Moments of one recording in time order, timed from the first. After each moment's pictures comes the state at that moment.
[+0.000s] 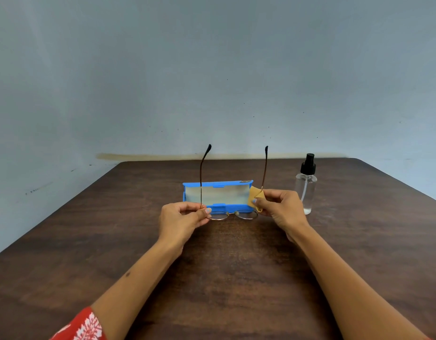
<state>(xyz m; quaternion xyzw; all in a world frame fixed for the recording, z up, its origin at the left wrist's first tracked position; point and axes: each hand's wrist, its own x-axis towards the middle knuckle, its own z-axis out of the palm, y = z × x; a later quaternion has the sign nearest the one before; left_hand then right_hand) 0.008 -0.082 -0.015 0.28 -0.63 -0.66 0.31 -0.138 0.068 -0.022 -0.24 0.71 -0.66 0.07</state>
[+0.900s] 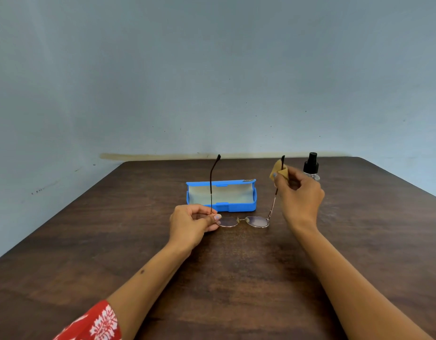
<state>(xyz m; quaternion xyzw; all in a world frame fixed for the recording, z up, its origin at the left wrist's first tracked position) 0.004 -0.077 -0.026 0.25 -0.68 -0.62 0.30 -0.120 0.072 0.006 -0.19 0.68 -0.68 -0.20</state>
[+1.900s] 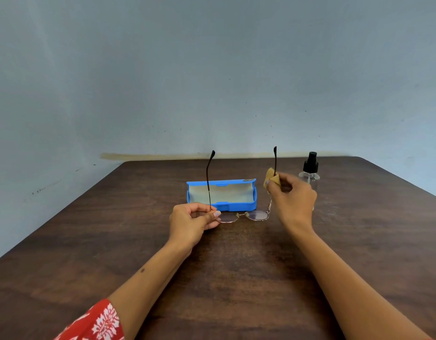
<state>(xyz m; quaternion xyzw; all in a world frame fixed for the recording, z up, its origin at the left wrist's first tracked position) 0.006 -0.077 -0.022 0.25 -0.65 -0.65 0.29 -0.117 0.068 0.000 -0.21 0.72 -0.63 -0.19</state>
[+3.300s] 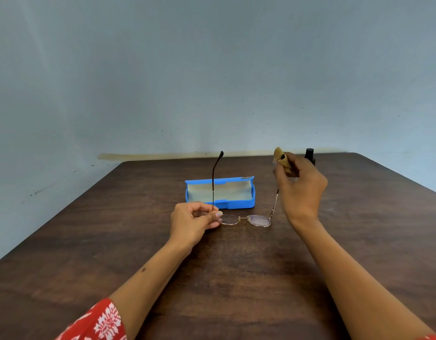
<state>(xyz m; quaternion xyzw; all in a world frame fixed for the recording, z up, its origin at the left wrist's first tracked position) 0.006 -0.075 -0.024 0.23 -0.68 -0.64 0.28 -0.125 0.072 0.011 -0.25 0.67 -0.60 -0.36</state>
